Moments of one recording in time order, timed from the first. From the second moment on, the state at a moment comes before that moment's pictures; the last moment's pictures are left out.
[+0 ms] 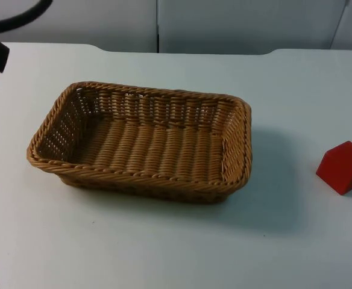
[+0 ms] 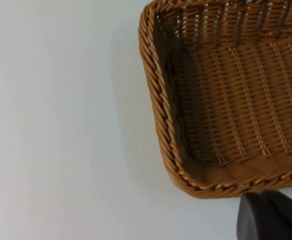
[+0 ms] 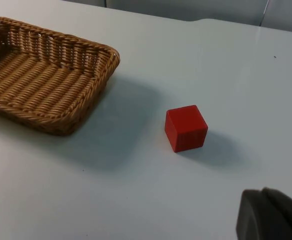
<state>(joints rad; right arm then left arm) 0.14 0.00 -0.52 0.06 1.09 -0.15 -0.19 1.29 -0.77 -0.30 0.47 0.31</state>
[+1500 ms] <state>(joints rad) 0.14 0.00 -0.52 0.06 1.09 -0.15 -0.19 1.68 -0.86 -0.45 0.29 0.36</state>
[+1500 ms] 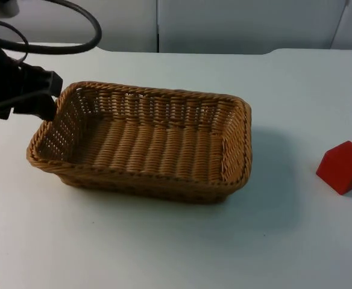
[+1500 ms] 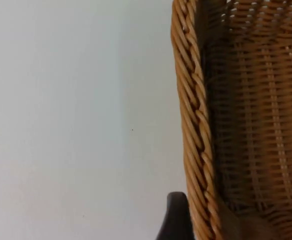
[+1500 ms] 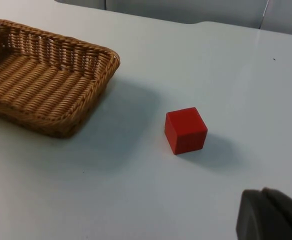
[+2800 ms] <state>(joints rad) 0.14 0.00 -0.52 0.06 1.09 -0.15 -0.35 1.81 -1.11 -0.78 0.30 0.32</state>
